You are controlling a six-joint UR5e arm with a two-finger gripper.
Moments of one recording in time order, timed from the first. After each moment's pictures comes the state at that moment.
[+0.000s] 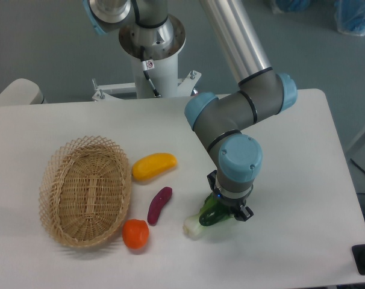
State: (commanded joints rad) arm 2.48 -2.16 -1.41 -1.16 1.62 1.42
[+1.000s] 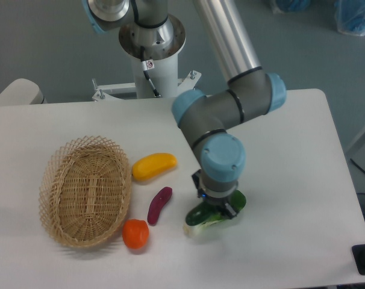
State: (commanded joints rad) arm 2.35 -2.06 -1.46 -1.25 1.57 1.18
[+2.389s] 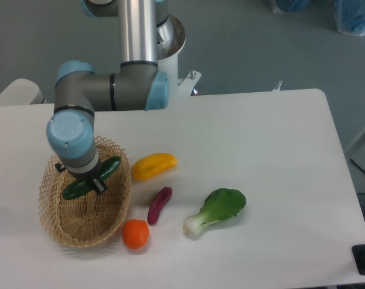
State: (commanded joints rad) arm 2.00 -2.03 -1.61 -1.18 1.49 0.88
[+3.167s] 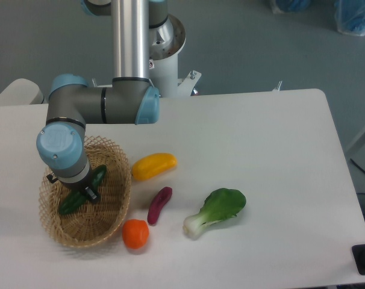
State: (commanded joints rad) arm 2.00 -2.05 -1.57 -1.15 1.50 0.85
